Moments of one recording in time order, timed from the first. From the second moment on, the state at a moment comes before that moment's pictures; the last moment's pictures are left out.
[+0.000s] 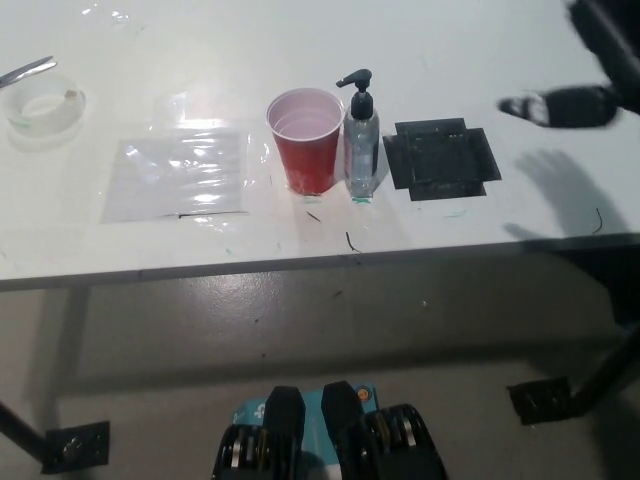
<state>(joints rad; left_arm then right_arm) -0.07 0.34 0.62 -0.02 -0.46 0.00 0.03 -0.70 -0.39 0.04 -0.28 -0.58 0.31 0.43</state>
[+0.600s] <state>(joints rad) -0.07 0.34 0.63 -0.02 -0.50 0.02 0.03 -0.35 -0.31 -0.21 -0.21 -0.42 0.29 0.29</state>
